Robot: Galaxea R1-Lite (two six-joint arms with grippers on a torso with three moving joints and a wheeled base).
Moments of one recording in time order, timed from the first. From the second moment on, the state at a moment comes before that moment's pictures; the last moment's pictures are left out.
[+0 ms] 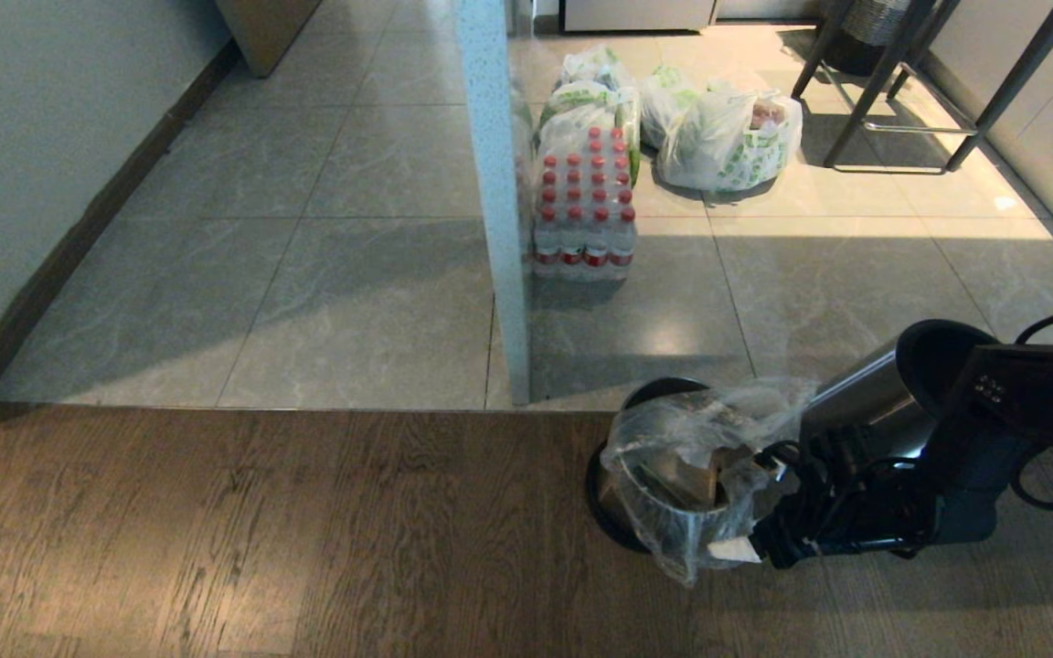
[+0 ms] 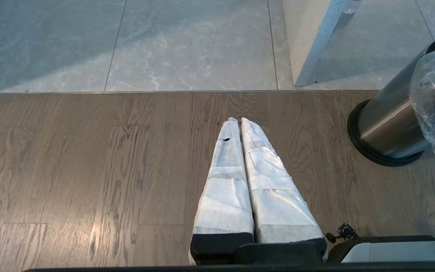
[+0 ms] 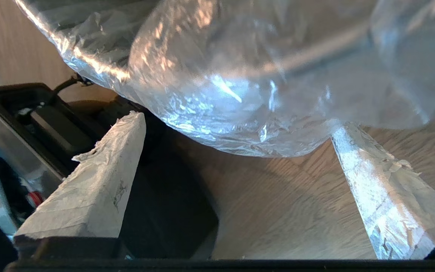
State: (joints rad) left arm 0.00 0.00 0.00 0.00 0.00 0.00; right arm 0.02 2.41 -0.83 -0.54 0.57 -0.33
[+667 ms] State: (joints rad) left arm 0.00 0.00 0.00 0.00 0.00 0.00; right arm -0.01 2.40 -0.81 -0.59 0.62 -0.23
